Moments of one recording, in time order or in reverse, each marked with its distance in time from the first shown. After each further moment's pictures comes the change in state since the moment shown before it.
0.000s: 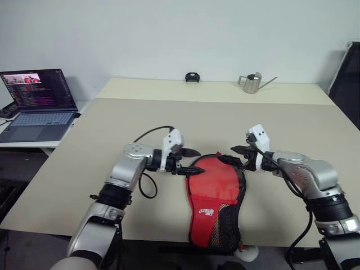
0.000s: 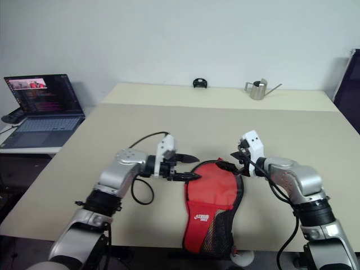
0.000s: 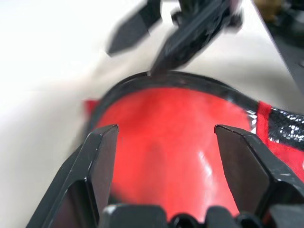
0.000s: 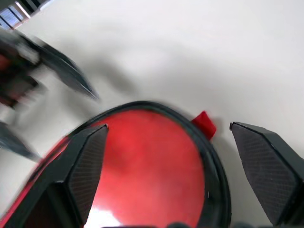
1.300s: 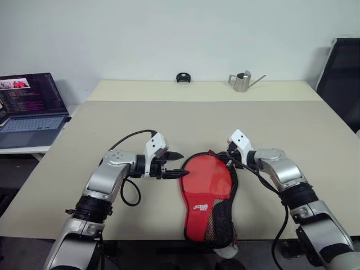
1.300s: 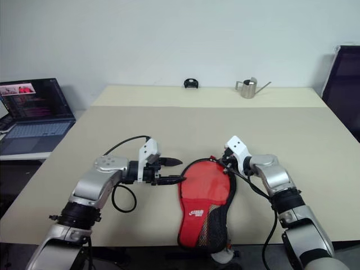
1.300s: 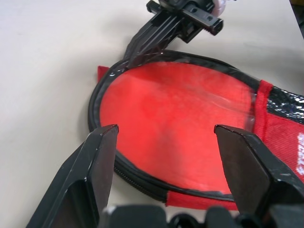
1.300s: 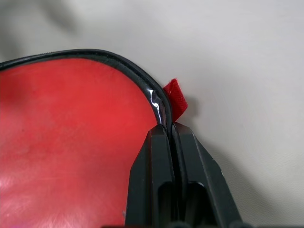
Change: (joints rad) left arm 0.122 0.097 0.018 -0.170 -0.027 0.077 0.077; right arm -0.123 0.143 0.088 0.363 -0.434 -0.380 0.218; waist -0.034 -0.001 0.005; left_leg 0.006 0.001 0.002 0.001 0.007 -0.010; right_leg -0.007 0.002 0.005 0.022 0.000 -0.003
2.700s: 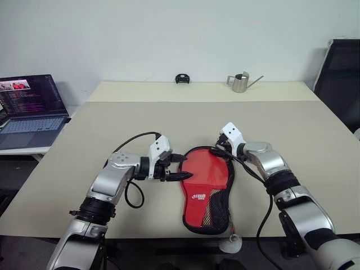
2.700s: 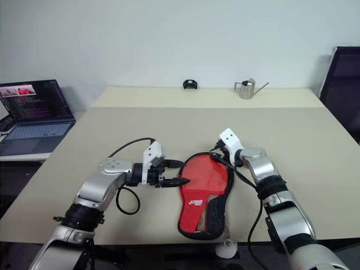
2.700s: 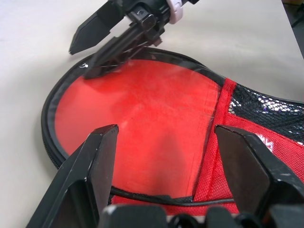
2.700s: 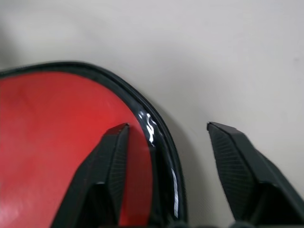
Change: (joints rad) left arm 0.008 -0.027 -0.032 -0.005 0.000 -0.018 0.019; right arm -0.146 0.126 -0.069 0.270 -0.093 -0.093 -0.126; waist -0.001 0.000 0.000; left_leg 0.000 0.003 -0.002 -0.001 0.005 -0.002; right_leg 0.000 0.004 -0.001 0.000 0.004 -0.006
